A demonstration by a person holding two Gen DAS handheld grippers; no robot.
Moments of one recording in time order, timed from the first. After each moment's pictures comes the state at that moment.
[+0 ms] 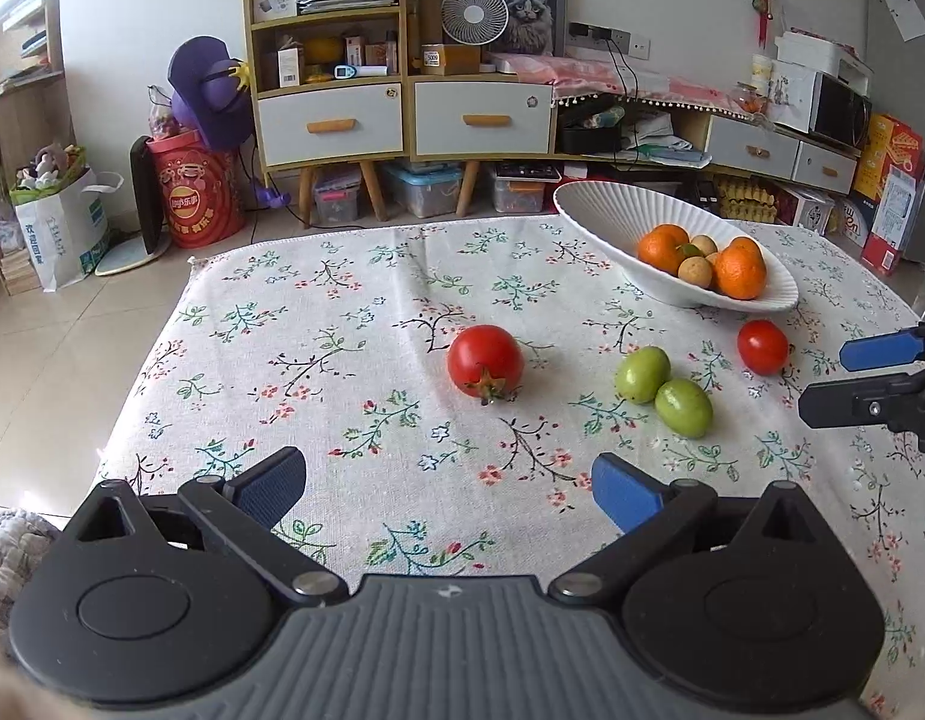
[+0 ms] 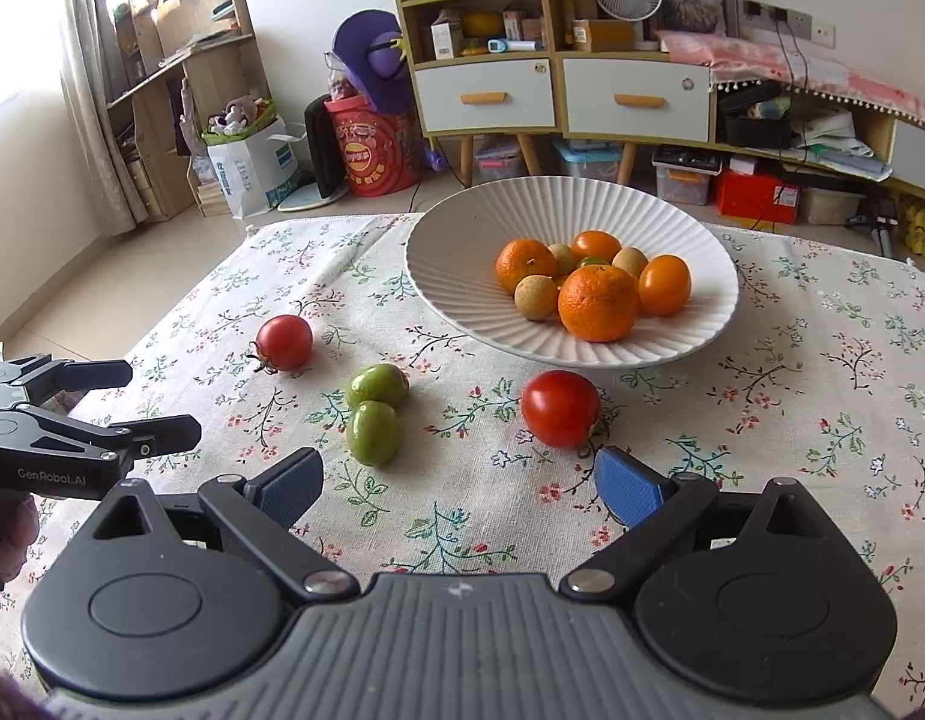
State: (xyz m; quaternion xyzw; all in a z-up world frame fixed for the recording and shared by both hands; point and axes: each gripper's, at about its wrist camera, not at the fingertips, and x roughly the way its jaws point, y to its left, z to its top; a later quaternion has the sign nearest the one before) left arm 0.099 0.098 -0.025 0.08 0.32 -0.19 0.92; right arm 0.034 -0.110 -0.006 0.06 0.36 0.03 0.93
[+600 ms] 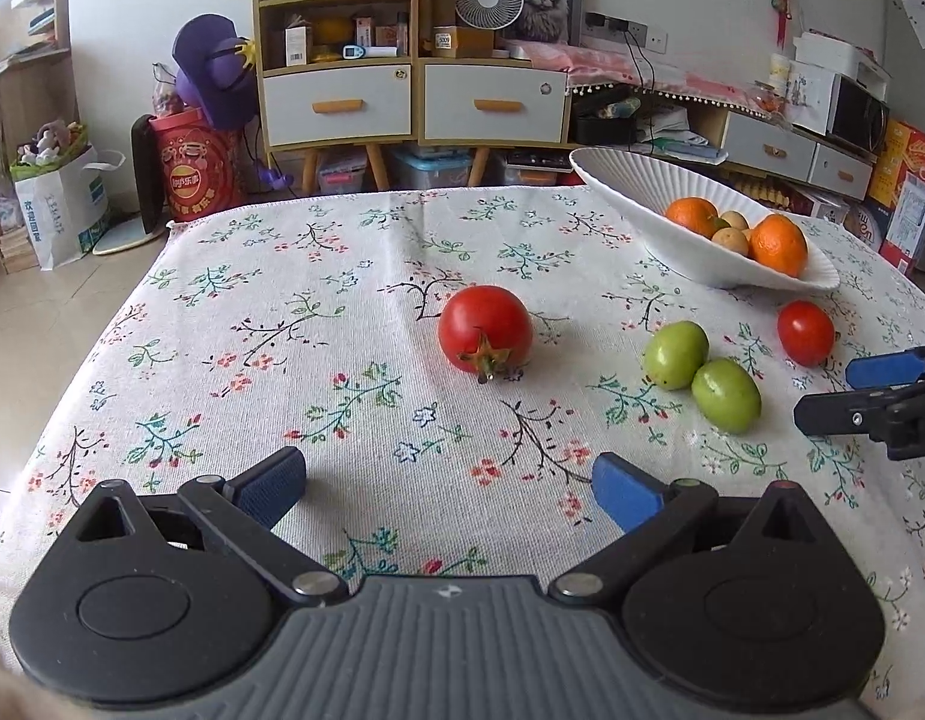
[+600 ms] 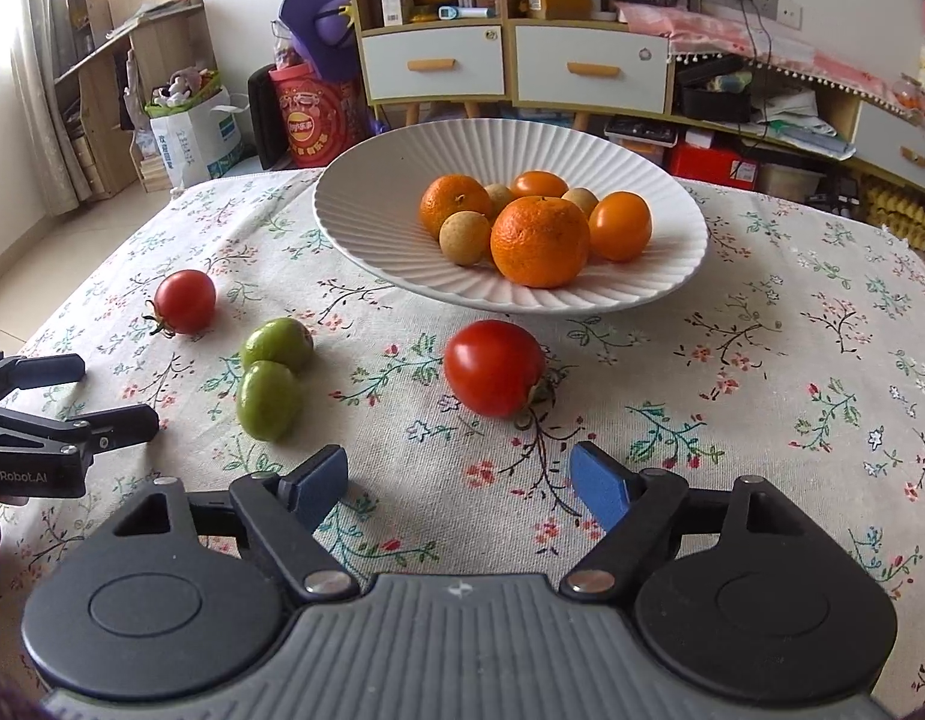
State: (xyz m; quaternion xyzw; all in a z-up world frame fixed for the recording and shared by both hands) left arm 0.117 0.085 -0.053 0.06 0.33 -0.18 0.93; right arm 0.054 -0.124 -0.035 0.04 0.38 -0.02 0.92
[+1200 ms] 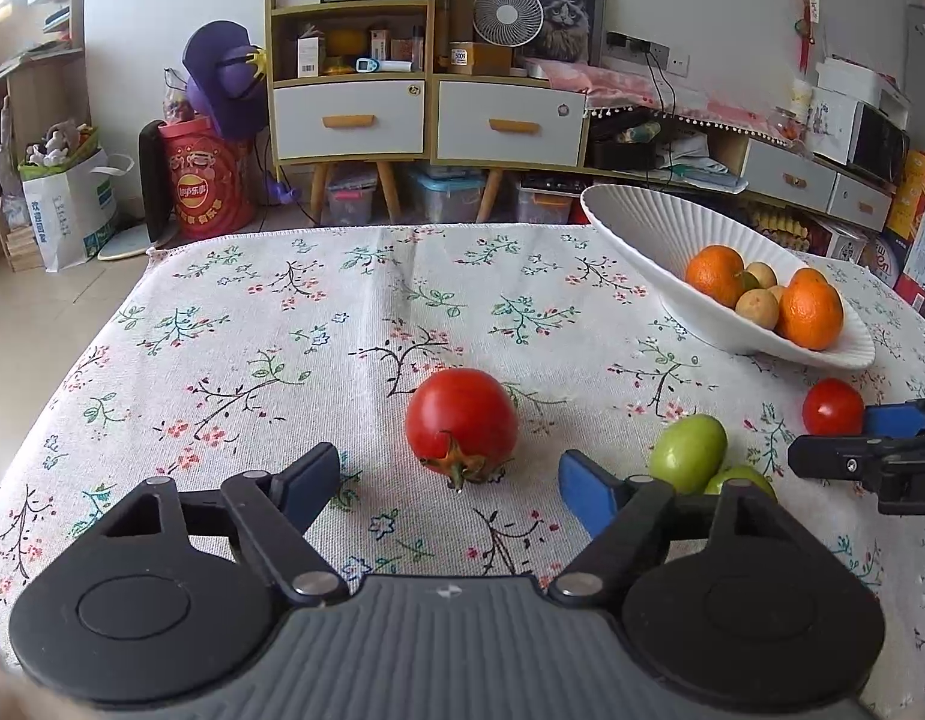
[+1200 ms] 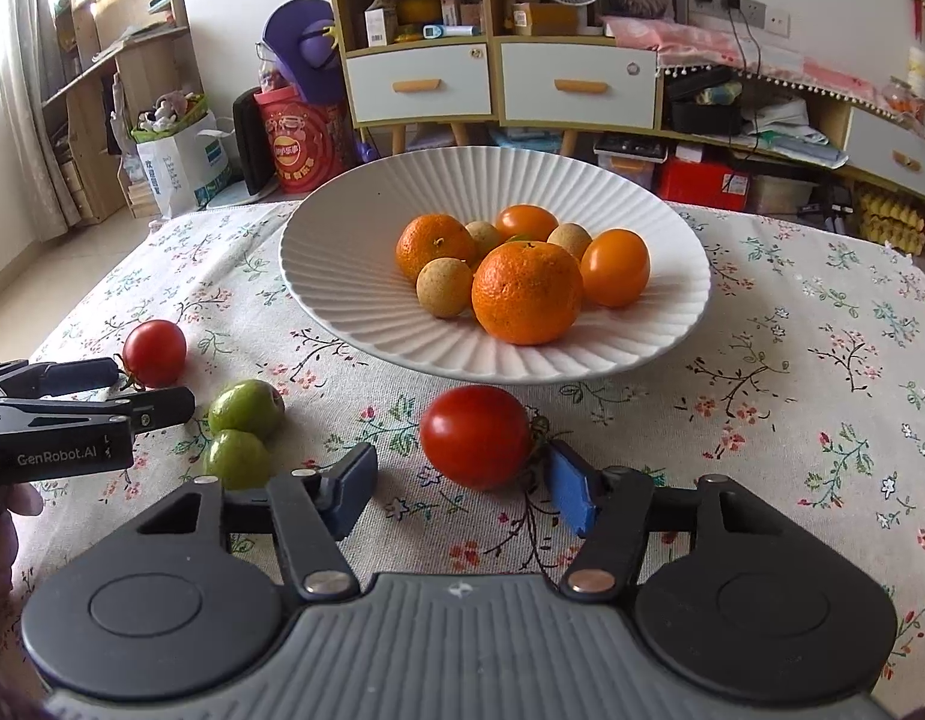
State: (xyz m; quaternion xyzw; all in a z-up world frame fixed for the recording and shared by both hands) left arm 0.144 0.065 -0.048 0.04 0.32 -0.16 0.93; right arm 0.070 -0.134 -0.032 0.06 0.37 -0.03 0.93
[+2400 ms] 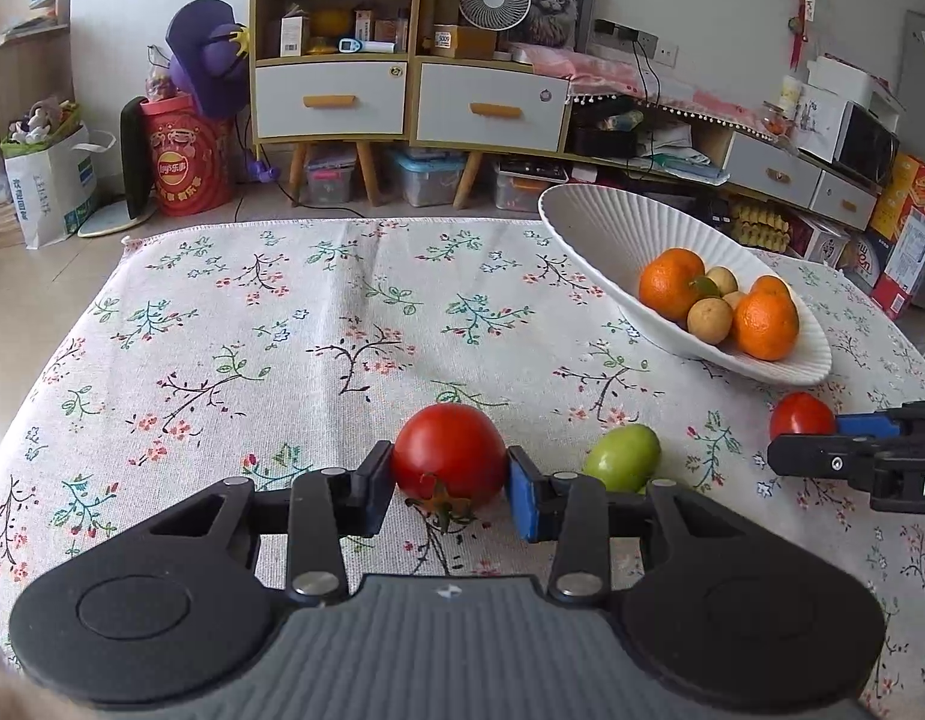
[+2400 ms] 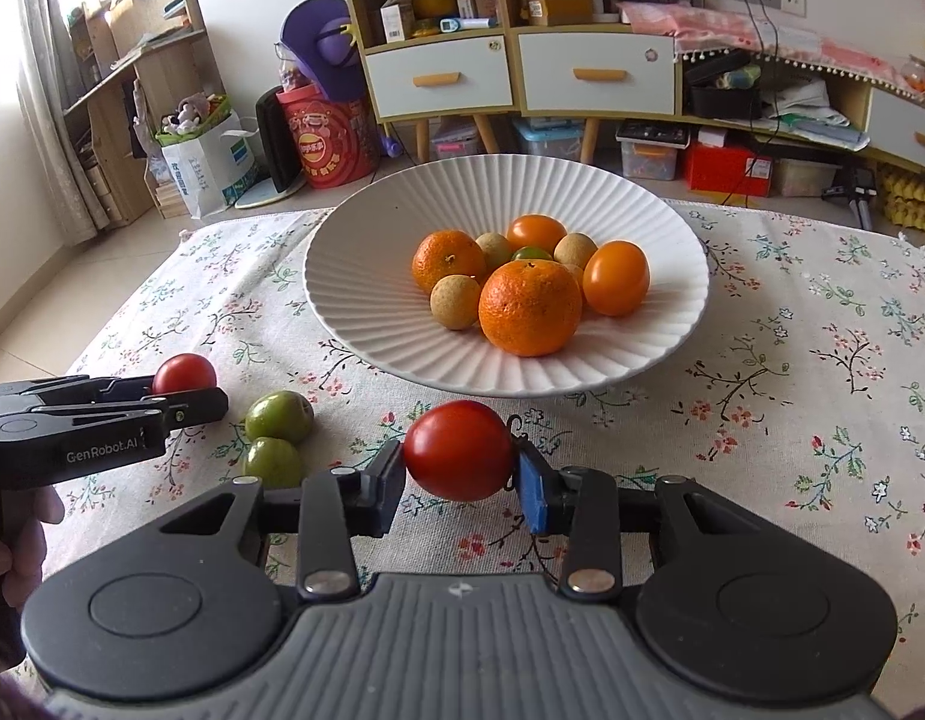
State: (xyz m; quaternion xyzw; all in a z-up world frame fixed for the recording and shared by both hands) left arm 0.139 0.053 -0.034 0.03 0.35 -0.18 0.92; right arm 0.065 -0.144 -0.014 0.08 0.38 0.01 0.92
